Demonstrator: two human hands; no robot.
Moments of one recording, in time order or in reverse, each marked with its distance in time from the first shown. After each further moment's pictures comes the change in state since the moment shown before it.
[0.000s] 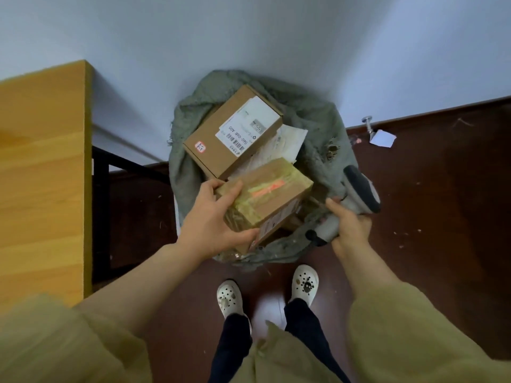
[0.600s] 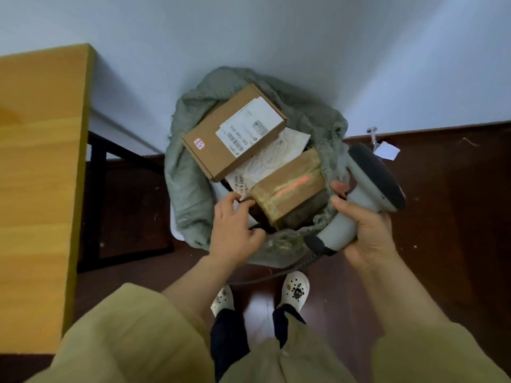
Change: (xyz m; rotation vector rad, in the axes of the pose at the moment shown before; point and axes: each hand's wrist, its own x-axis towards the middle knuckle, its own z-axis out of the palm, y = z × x) left_hand 0.015 0.014 0.080 -0.002 0.055 -0.222; right_hand -0.044 -0.060 0.000 -0.016 -0.382 -0.123
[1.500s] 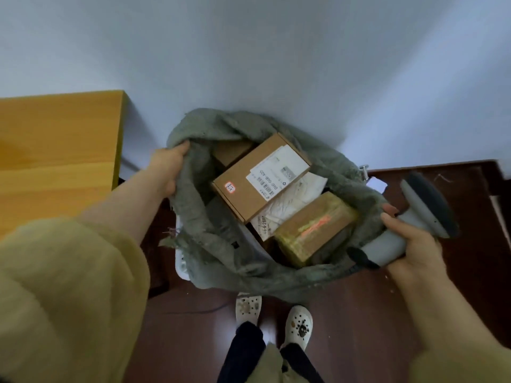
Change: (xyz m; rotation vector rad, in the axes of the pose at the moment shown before) left_hand 0.159 -0.083 -0.199 -1.034 0.185 -0.658; right_hand 0.011 -0.028 0.042 0.108 0.210 -0.090
